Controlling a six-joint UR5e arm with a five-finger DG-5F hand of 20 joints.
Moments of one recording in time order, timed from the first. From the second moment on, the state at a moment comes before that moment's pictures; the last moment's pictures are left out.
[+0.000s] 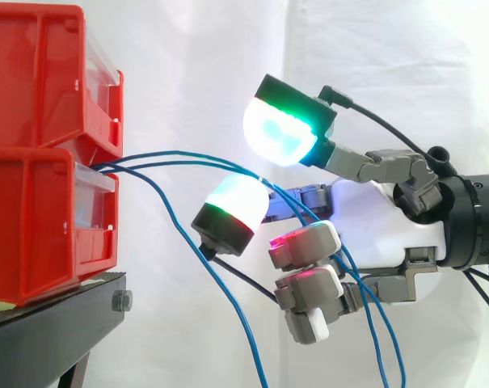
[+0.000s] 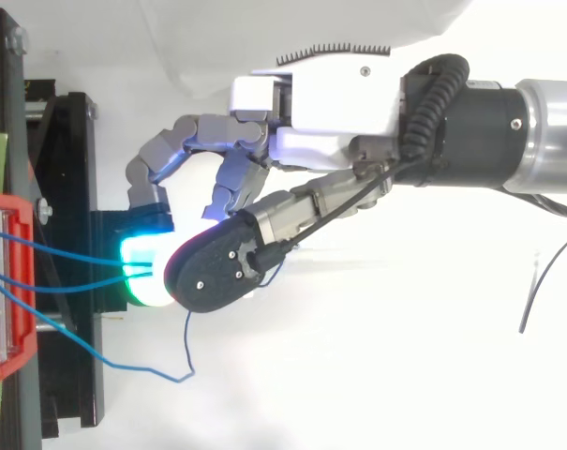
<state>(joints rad) 0.06 -2.32 -1.14 -2.87 -1.51 0.01</state>
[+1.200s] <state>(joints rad) 0.06 -2.32 -1.14 -2.87 -1.51 0.01</state>
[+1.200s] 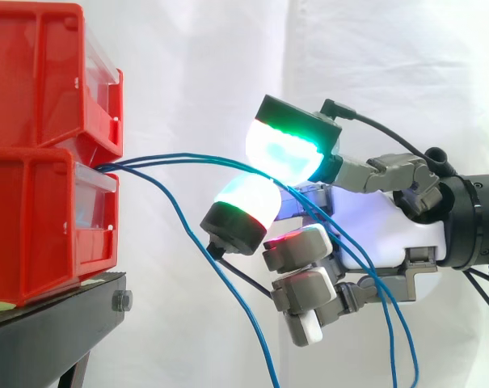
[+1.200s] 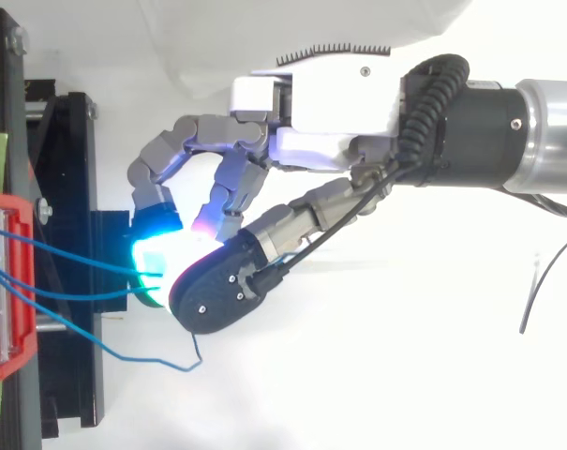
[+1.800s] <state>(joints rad) 0.06 -2.32 -1.14 -2.87 -1.51 0.01</state>
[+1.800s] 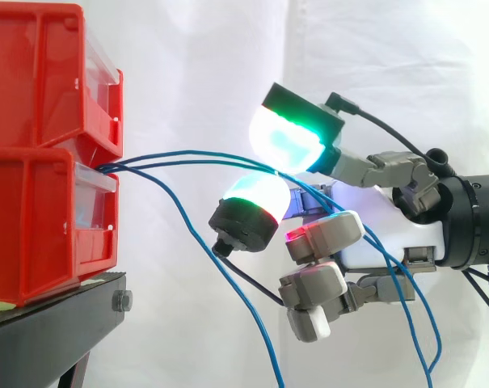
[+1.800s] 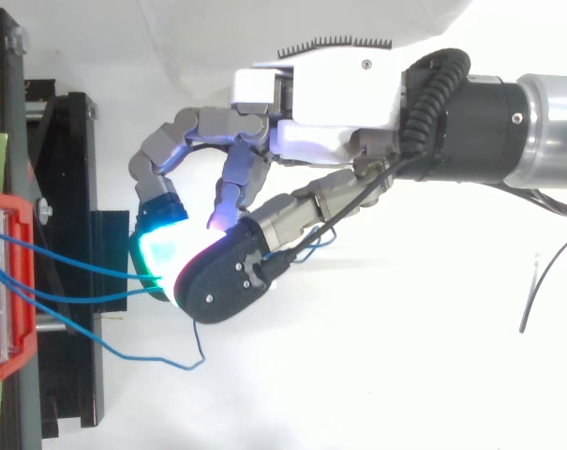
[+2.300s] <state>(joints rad) 0.06 -2.32 -1.14 -2.87 -1.51 0.01</state>
